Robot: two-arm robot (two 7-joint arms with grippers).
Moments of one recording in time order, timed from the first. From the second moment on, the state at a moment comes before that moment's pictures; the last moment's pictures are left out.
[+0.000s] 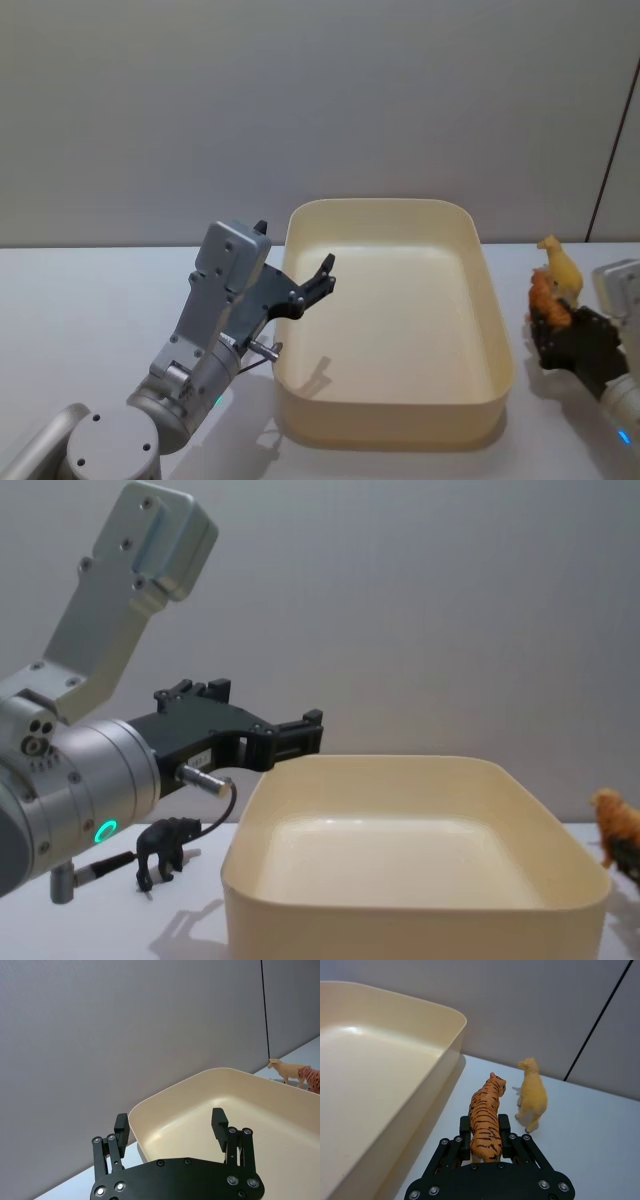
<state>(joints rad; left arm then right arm) -0.24 0.38 0.45 -1.63 -0.20 0.01 -0.01 0.13 0.29 -0.22 -1.48 0.11 0.14 0.05</state>
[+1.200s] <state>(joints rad) -0.24 0.38 0.45 -1.63 -0.20 0.01 -0.01 0.31 0.21 -0.26 -1.44 0.13 0.09 0.32</state>
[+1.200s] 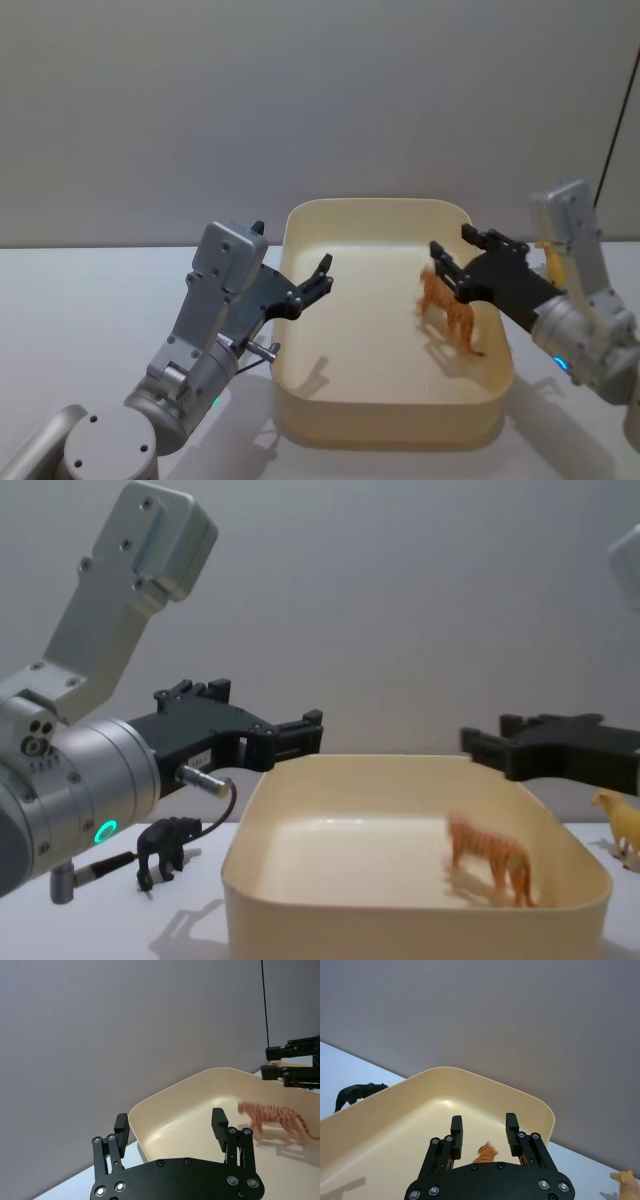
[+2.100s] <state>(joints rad) -0.24 0.38 0.45 -1.63 -0.20 0.01 -0.01 0.27 0.28 -0.19 -1.49 0.18 0.08 0.26</state>
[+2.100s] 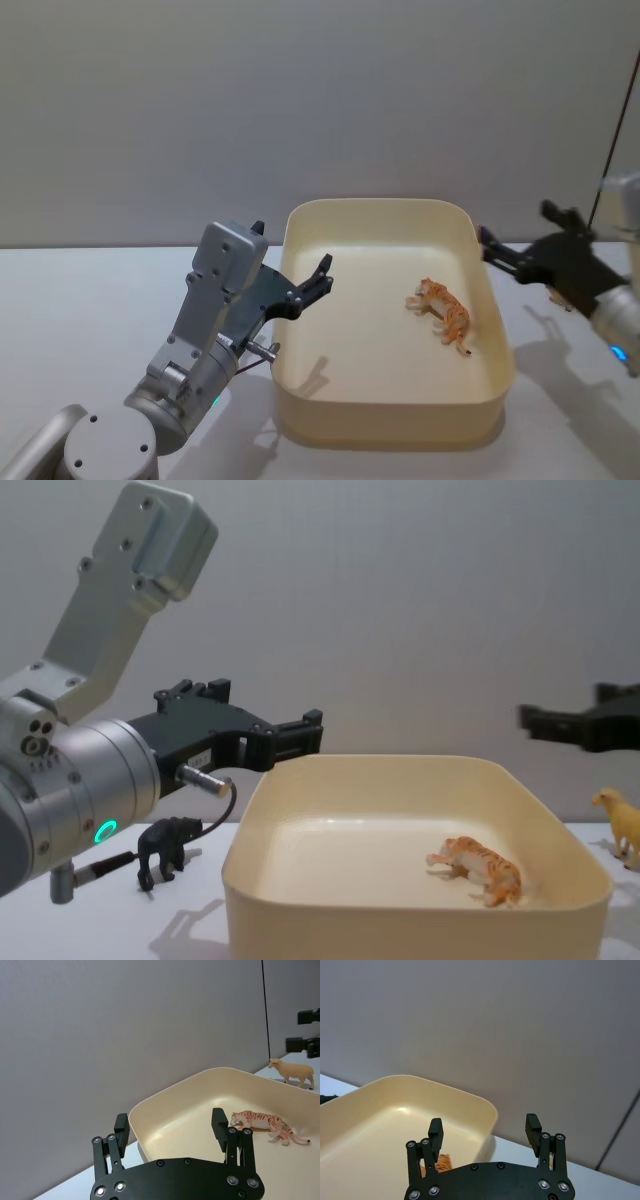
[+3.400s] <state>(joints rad) -0.24 0.38 0.45 -1.63 -0.20 0.01 -0.01 0.27 0.34 -0.13 -1.32 0.18 0.14 0.15</state>
